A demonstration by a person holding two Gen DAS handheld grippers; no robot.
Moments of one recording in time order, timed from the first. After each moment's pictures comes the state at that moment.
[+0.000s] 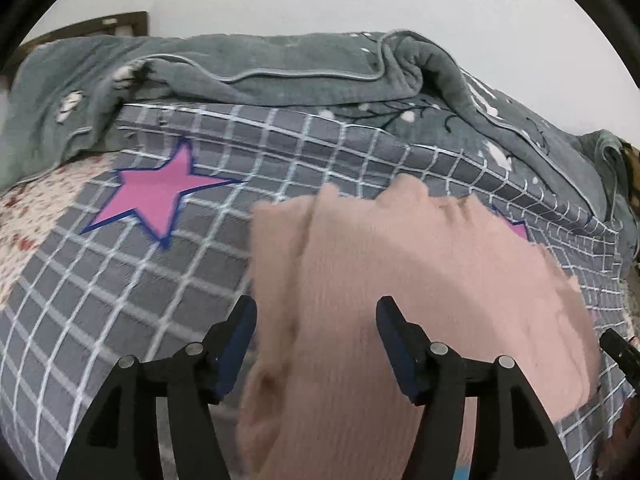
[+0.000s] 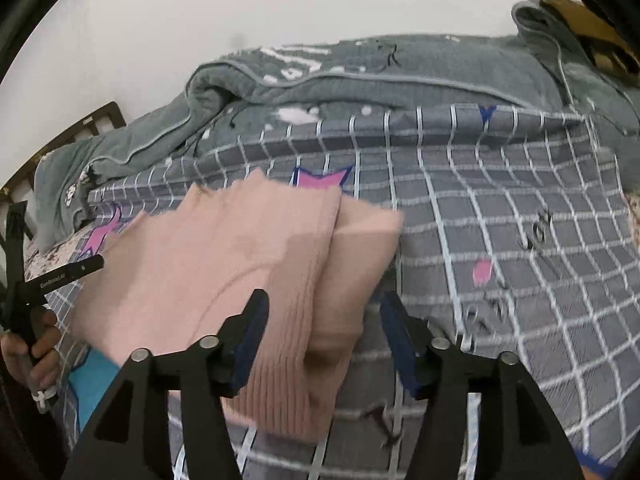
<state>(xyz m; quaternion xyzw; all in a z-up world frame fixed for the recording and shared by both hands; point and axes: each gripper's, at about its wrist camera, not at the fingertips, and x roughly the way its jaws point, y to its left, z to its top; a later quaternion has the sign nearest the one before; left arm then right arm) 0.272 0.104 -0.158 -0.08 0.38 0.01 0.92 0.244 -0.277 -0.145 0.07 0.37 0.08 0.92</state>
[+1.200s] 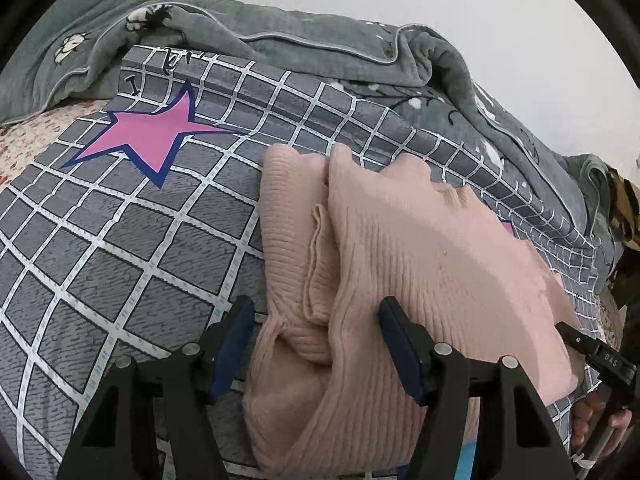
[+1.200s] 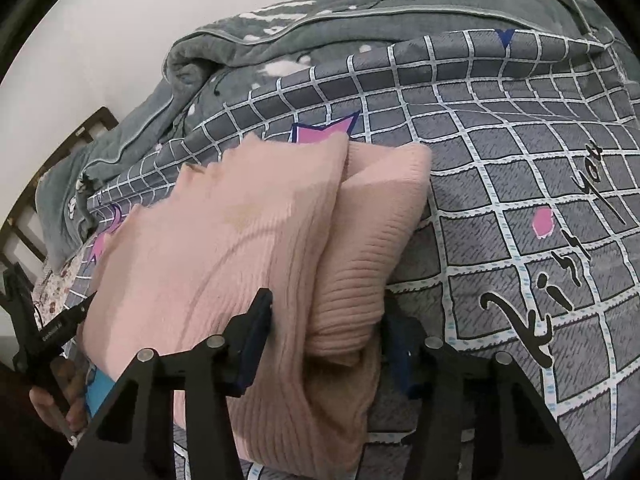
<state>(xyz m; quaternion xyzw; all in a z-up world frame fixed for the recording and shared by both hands) 0.272 0.125 -0.196 -0.16 0.39 -0.04 0.91 0.286 -0.270 -0.177 0.14 0.42 0.10 0.89</state>
